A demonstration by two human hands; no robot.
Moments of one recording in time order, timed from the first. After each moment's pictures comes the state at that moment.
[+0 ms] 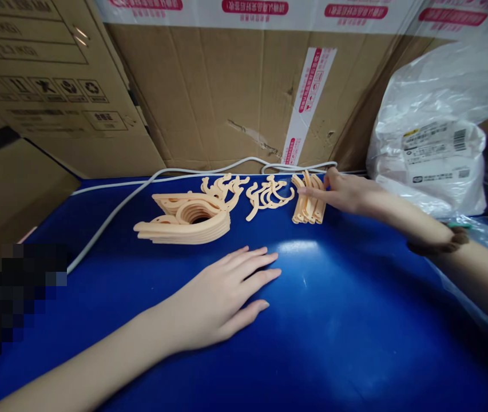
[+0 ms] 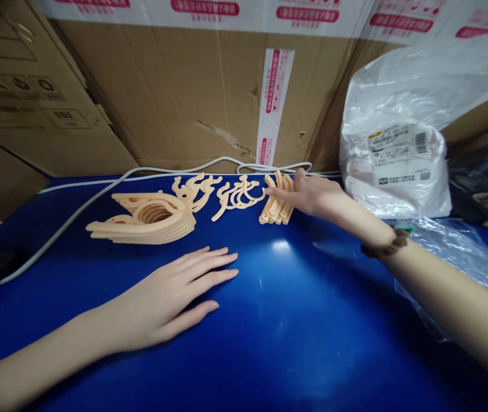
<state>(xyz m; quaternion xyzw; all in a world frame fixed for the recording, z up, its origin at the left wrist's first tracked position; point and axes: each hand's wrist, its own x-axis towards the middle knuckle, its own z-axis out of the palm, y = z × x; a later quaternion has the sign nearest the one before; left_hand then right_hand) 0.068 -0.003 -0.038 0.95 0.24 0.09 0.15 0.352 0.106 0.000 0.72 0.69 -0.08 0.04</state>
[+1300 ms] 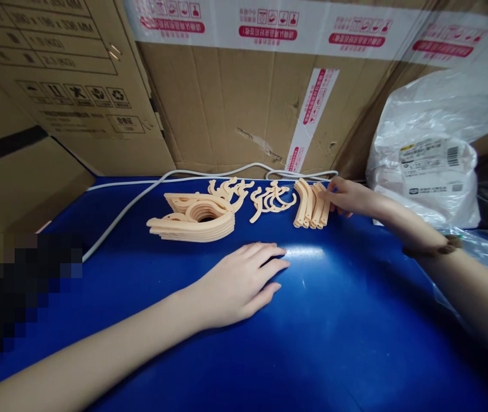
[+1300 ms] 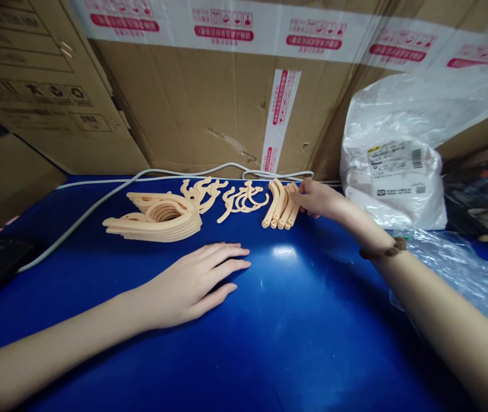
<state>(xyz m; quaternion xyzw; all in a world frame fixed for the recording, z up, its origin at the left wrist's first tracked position) 0.089 0.002 -0.042 0.95 0.26 0.14 0.14 0.367 0.115 -0.006 0.73 0.65 -0.22 -0.08</state>
